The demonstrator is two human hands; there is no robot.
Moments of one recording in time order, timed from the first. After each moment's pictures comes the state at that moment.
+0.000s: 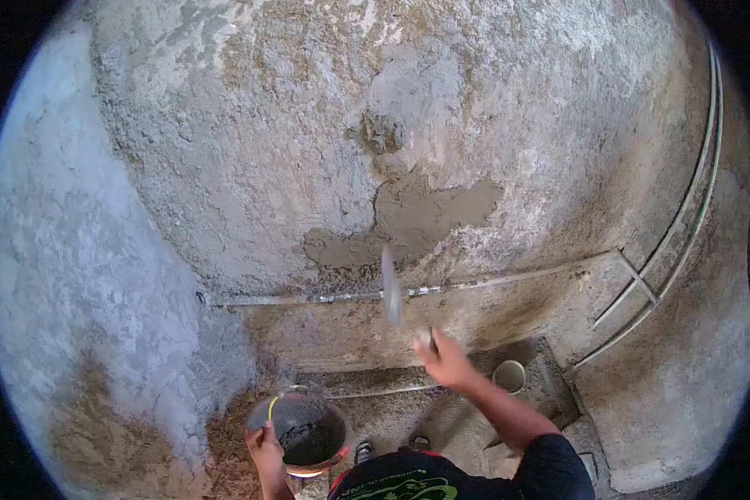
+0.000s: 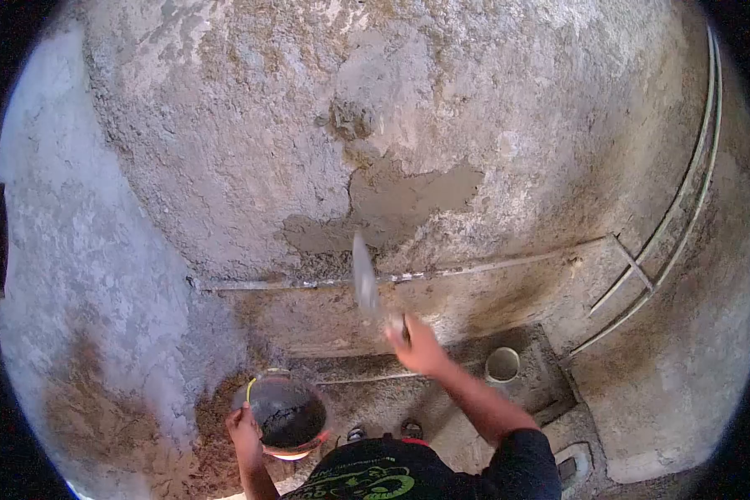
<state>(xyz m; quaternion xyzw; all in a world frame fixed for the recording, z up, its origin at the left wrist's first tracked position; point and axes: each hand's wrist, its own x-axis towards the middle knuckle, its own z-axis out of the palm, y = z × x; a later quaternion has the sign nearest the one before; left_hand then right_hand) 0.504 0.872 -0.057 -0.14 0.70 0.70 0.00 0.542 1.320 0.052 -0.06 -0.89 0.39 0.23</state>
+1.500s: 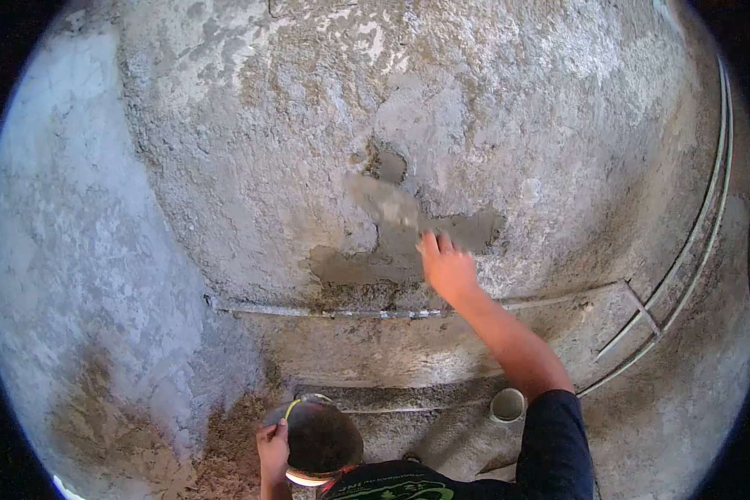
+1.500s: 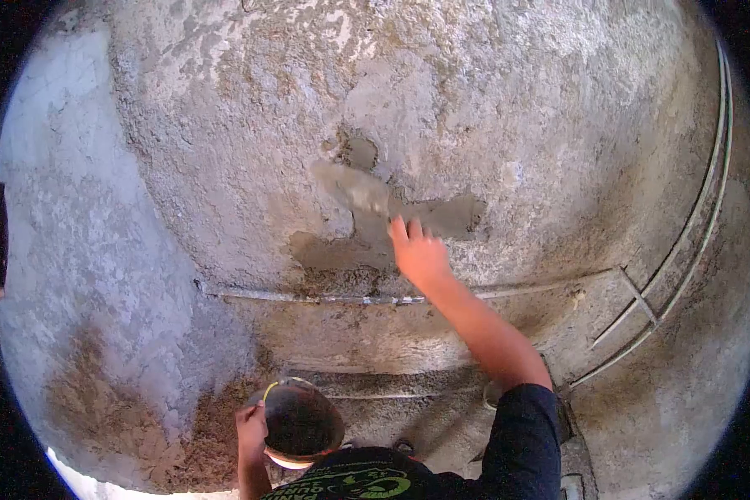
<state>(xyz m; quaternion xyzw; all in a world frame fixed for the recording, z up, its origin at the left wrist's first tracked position) 0.509 0.930 -0.047 -0.20 0.70 0.69 0.01 0.408 1.408 0.190 -0.01 -0.89 -0.12 0.44</state>
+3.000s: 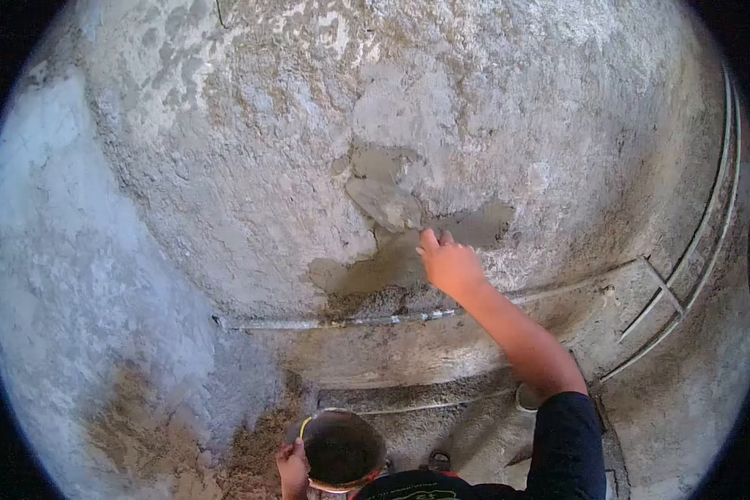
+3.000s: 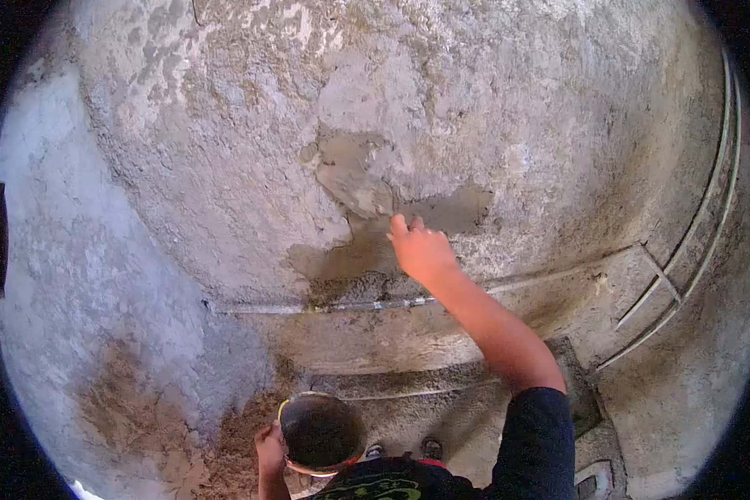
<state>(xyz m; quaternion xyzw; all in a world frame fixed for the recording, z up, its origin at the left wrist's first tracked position) 0.515 0.939 -0.027 -0.16 0.72 0.68 0.06 0.394 1.414 0.199 -0.08 -0.96 0.03 0.27</state>
